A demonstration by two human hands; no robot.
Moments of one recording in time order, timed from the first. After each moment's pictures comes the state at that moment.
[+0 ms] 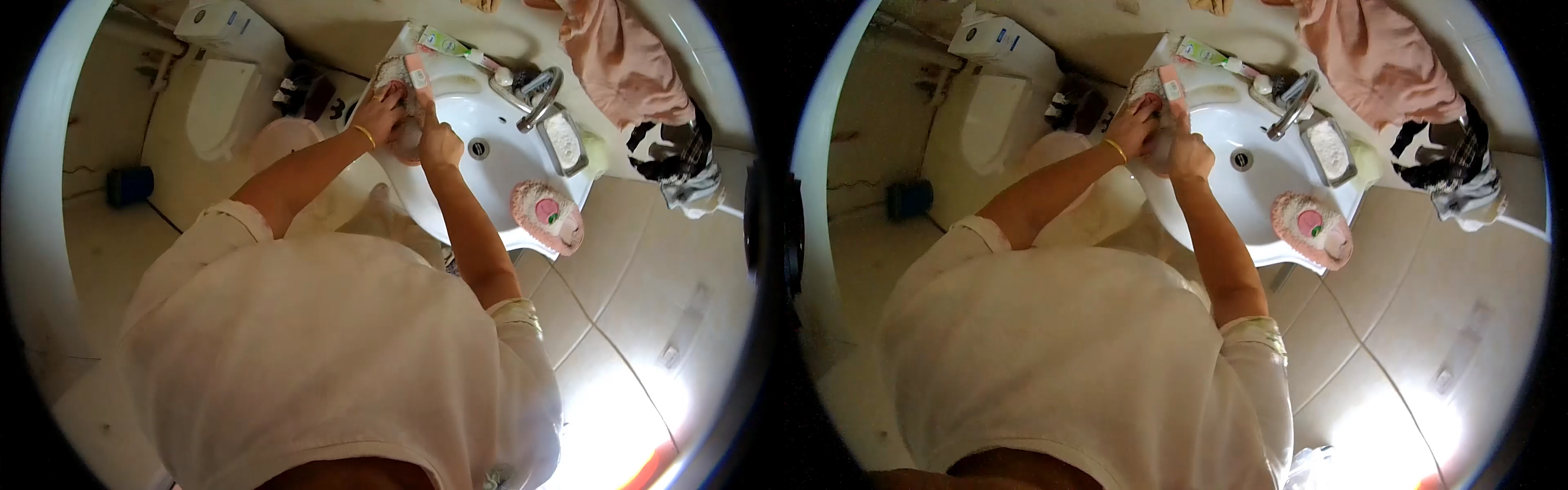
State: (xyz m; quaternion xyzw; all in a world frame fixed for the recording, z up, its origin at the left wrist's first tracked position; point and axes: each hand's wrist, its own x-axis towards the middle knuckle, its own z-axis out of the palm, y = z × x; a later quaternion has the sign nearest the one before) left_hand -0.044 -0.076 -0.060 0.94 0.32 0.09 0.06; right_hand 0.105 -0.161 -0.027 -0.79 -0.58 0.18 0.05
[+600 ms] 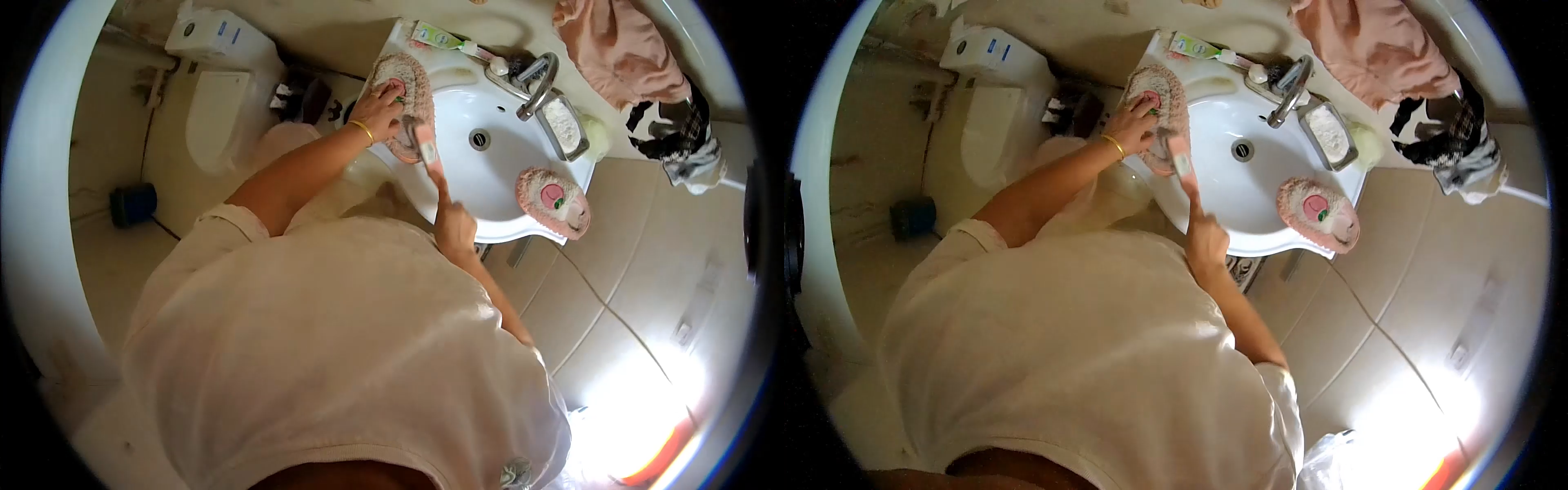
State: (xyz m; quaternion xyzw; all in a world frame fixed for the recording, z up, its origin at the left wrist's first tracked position) left_hand -0.048 -0.067 -0.060 0.95 0.29 0.06 0.10; right_hand 0.091 -0.307 -0.001 -0.78 -0.57 0.24 -0.03
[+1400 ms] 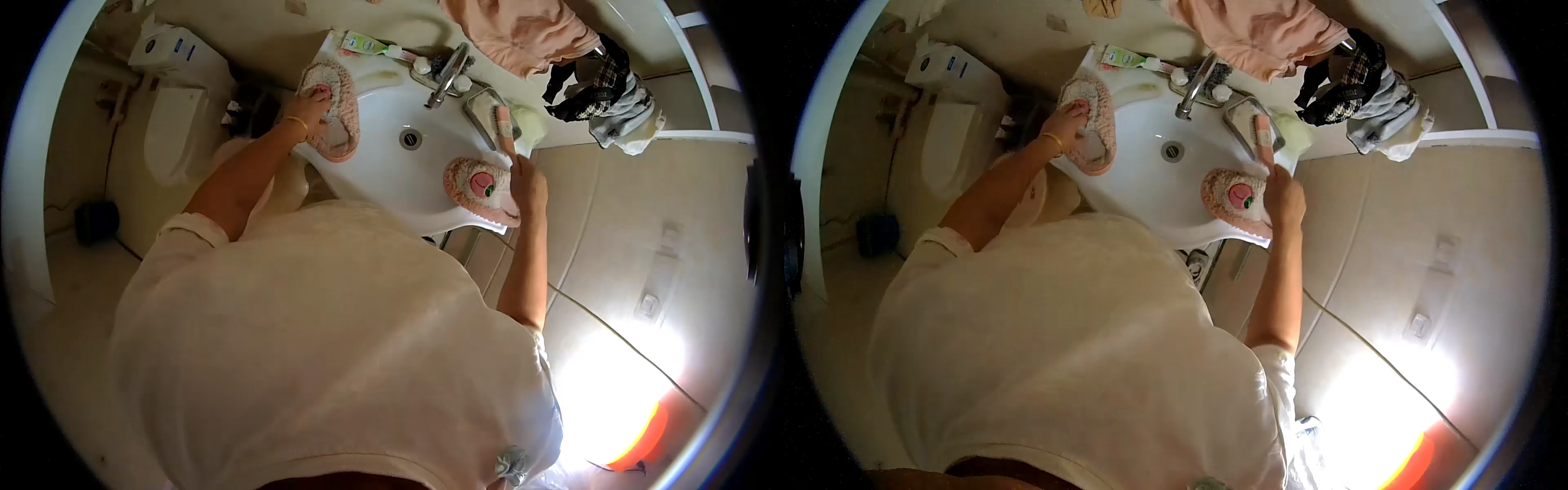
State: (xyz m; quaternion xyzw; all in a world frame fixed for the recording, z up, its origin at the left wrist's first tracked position) left_hand -0.019 -0.063 -0.018 0.91 0.38 -0.14 0.12; right_hand 0.356 -0.326 0.064 -0.89 -0.44 0.12 0.07
